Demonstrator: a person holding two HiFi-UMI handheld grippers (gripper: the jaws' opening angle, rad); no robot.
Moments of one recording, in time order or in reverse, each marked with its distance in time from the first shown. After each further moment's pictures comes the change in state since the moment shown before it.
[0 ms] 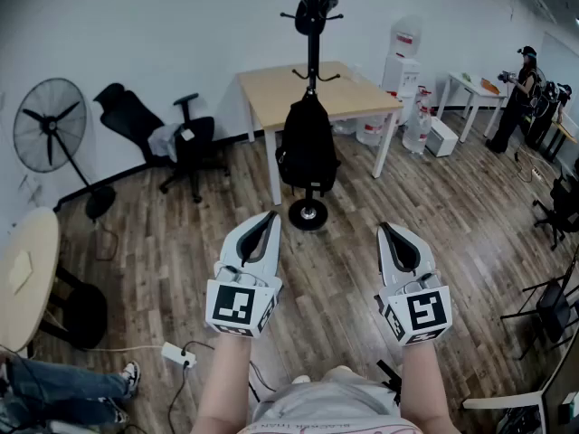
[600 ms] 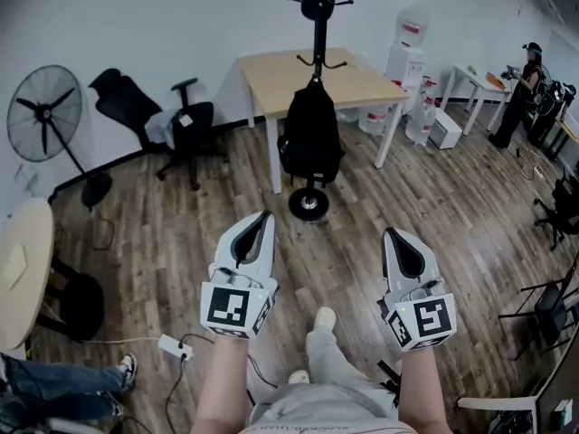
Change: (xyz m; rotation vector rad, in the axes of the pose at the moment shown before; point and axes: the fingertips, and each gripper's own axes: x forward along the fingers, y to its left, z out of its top) left arm 0.007 0.030 -0.028 -0.045 0.031 0.043; right arm 0.020 -0.001 -0.023 0.062 0.015 0.002
